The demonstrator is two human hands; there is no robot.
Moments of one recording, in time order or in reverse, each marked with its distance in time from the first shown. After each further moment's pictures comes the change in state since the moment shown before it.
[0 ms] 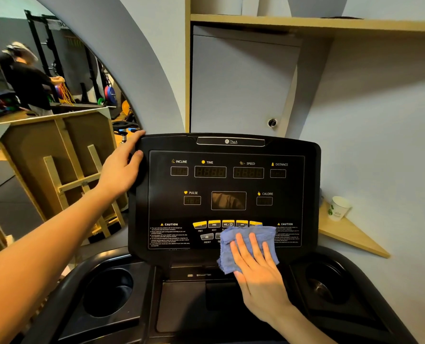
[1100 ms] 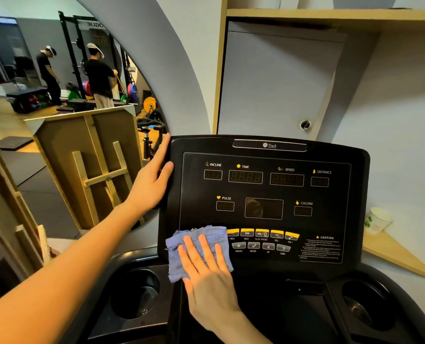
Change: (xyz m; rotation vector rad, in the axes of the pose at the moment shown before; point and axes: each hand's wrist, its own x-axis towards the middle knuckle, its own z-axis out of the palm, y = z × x) left_hand -0.022 -0.023 -0.002 -0.177 -0.115 0.056; right_hand 0.084 -0.159 0.010 0.070 -0.051 -0.116
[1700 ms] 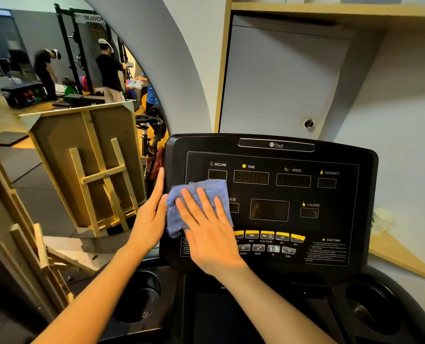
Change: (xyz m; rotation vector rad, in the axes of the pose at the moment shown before) left_hand -0.063 -0.046 0.037 -0.099 0.122 -0.064; right_hand 0.087 0.022 -0.047 -0.071 0.184 -0.067
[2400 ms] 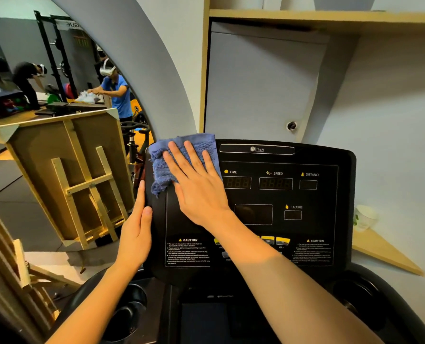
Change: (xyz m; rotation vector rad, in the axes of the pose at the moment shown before) left_hand -0.009 0.016 0.020 -0.035 0.101 -0.109; right_hand 0.086 0.052 -0.042 -0.070 0.135 0.000
